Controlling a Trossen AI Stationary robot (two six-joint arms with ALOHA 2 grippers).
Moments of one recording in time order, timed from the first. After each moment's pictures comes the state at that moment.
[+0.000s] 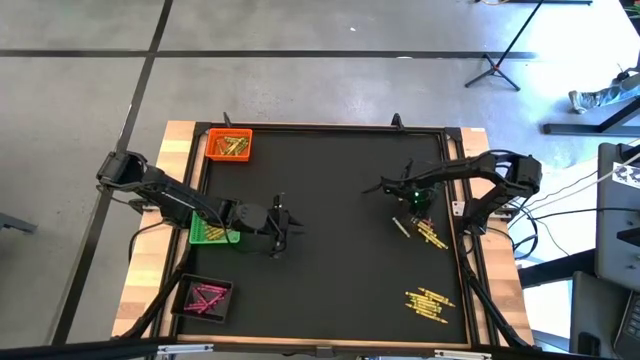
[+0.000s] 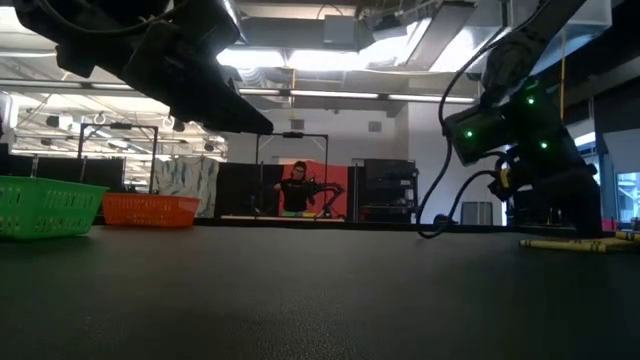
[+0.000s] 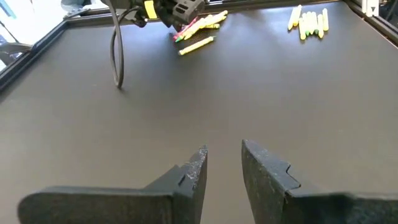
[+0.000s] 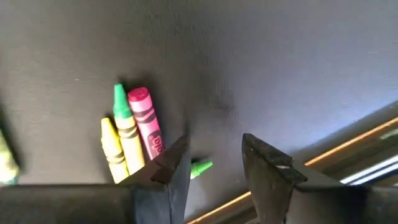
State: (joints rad) left arm -0.21 1.41 0.52 0.43 -0.25 -0.03; right arm -0.32 1.58 0.74 -1.08 0.01 0.37
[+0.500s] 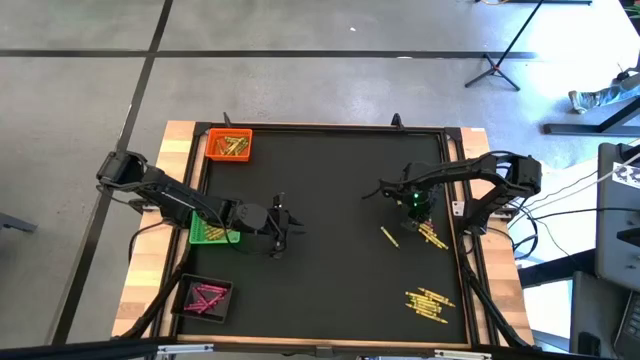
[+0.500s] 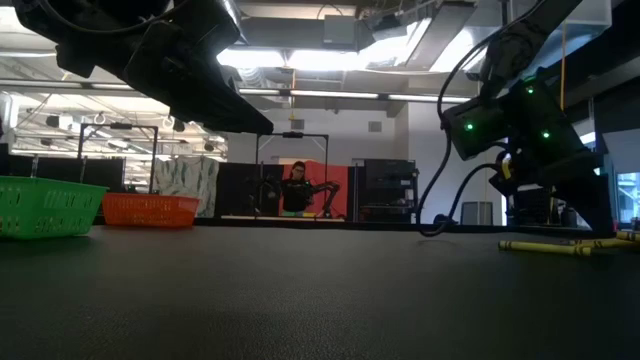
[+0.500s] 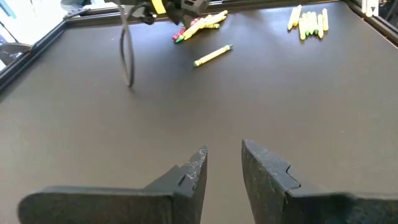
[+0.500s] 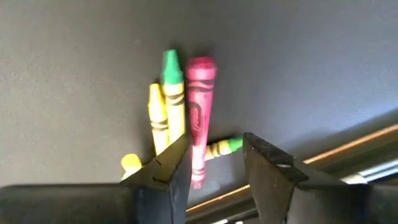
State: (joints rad) left arm -0.21 1.41 0.52 0.43 -0.25 -0.03; right arm -0.27 1.57 0.76 -1.13 -0.09 0.36
